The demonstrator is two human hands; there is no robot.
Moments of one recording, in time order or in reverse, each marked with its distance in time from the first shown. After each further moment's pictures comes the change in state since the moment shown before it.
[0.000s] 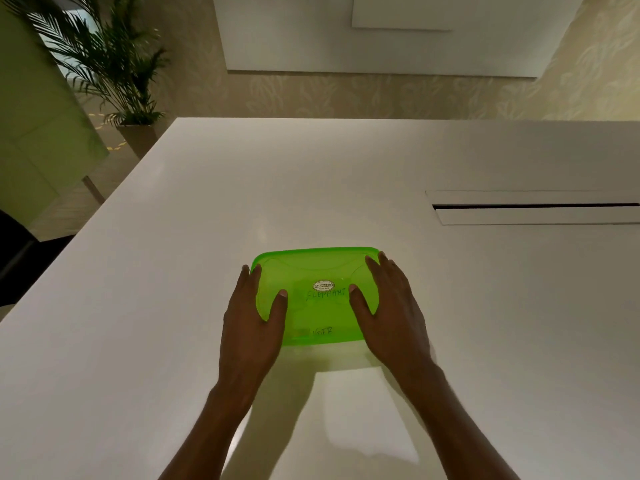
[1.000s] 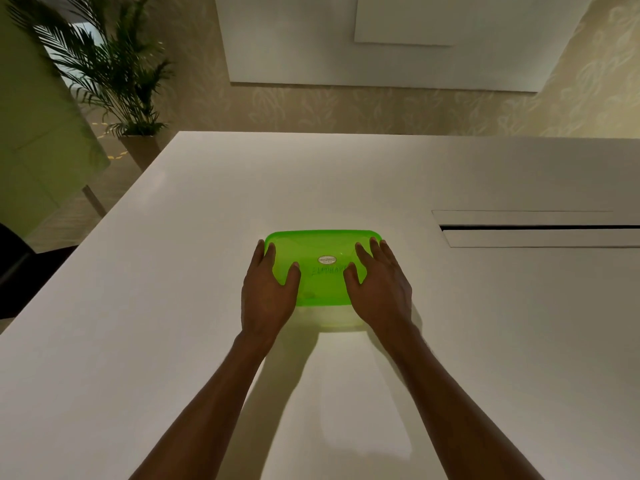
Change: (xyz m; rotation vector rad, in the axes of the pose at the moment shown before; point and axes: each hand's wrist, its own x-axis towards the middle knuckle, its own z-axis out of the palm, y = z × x) left_hand 0.111 0.009 0.044 0.133 0.019 0.086; right_hand 0.107 -0.007 0.037 -0.192 0.026 0.001
